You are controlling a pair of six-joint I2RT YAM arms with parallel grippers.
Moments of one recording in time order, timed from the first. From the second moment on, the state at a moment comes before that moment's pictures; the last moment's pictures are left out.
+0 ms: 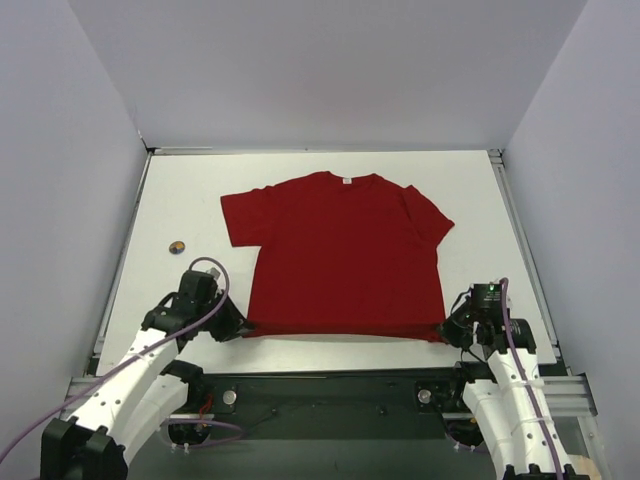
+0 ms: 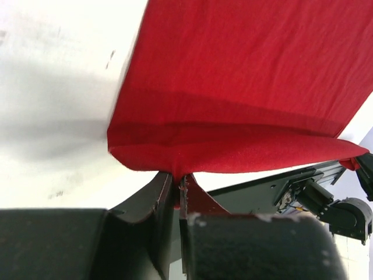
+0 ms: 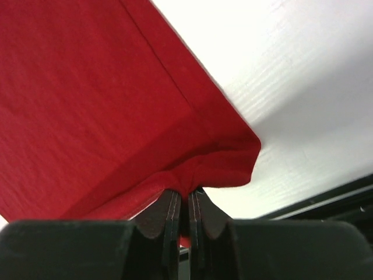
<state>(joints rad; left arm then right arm) -0.30 0.80 0.41 -0.64 0.30 -0.88 -0.01 0.58 0.41 -0.93 -0.05 0.82</state>
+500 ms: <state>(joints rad) -0.31 0.61 0.56 -0.95 0.28 -0.86 -0.01 0.57 0.61 -1.13 -0.16 0.72</state>
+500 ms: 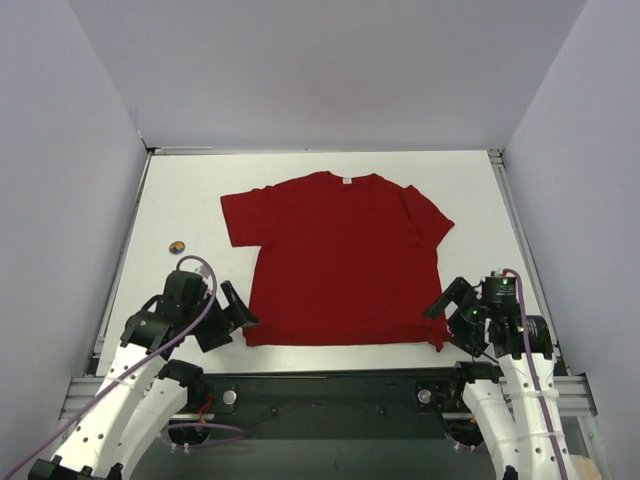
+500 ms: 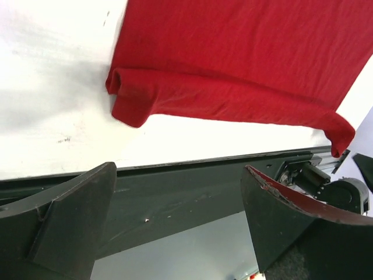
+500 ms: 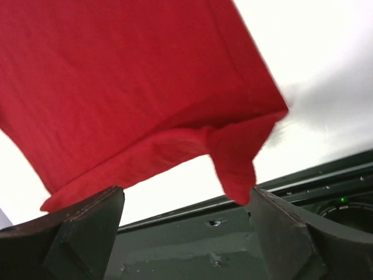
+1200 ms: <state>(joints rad) -0.32 1.75 1.36 -0.54 0.18 -0.57 0.02 1.44 1.03 -0.64 -0.07 0.56</state>
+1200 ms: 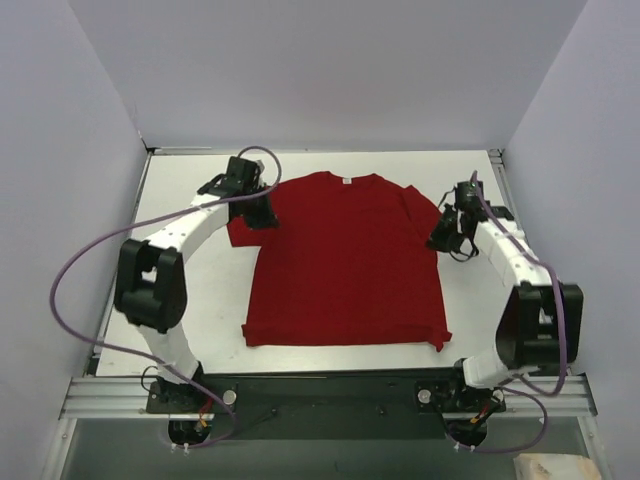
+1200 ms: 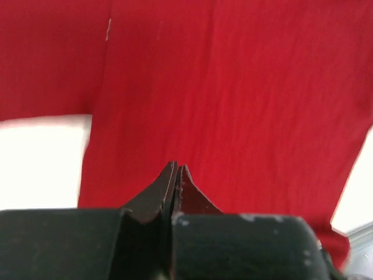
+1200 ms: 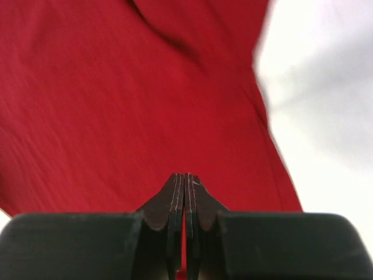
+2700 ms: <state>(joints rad) -0.13 2.64 2.41 -0.63 0.39 -0.61 -0.12 2.40 2.08 -0.82 -0.18 0.60</state>
